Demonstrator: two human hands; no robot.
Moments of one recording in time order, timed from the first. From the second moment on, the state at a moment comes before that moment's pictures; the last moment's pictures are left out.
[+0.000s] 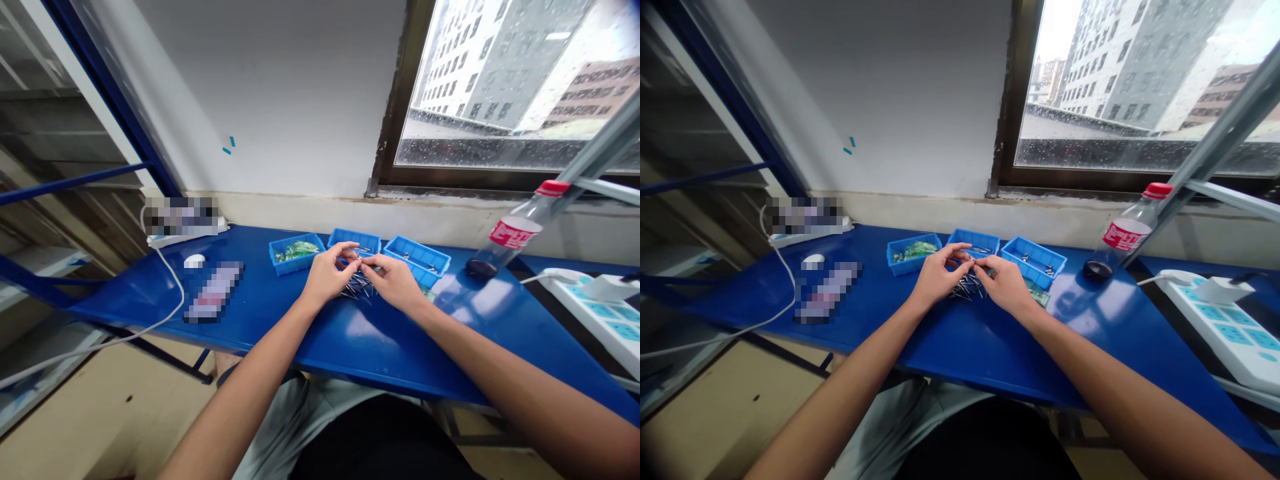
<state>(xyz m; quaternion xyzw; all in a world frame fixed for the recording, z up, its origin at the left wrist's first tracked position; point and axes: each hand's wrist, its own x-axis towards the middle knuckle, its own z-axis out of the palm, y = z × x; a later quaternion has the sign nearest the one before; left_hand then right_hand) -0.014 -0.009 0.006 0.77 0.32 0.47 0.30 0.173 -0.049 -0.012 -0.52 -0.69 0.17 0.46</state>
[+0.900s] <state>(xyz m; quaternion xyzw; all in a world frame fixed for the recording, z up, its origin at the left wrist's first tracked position) -0.015 0.001 -0.003 0.75 0.28 0.50 0.32 0.177 -0.050 -0.008 -0.48 -0.70 0.23 0.48</state>
